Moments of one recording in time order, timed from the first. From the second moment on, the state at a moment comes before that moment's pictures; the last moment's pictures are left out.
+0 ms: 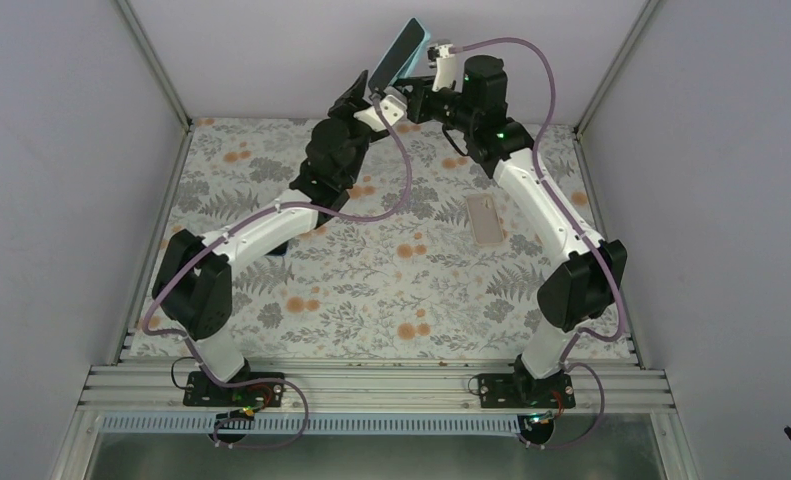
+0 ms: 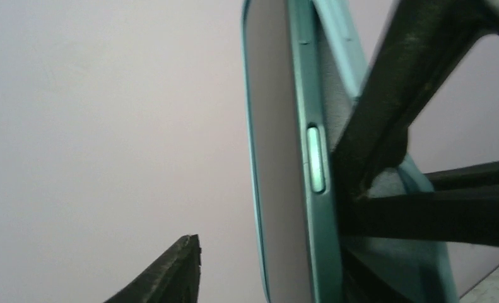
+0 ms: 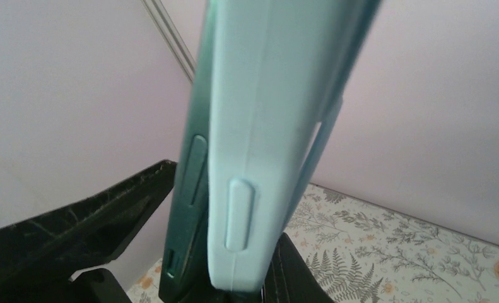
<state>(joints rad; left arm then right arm) -0.64 1.71 1.38 0.61 -0.36 0.76 0.44 1.75 1.80 -0.20 -0.46 0.34</state>
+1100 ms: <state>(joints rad) -0.59 1.49 1.22 0.41 -0.42 0.83 0.42 1.89 1.91 -0.44 -0.19 0.09</state>
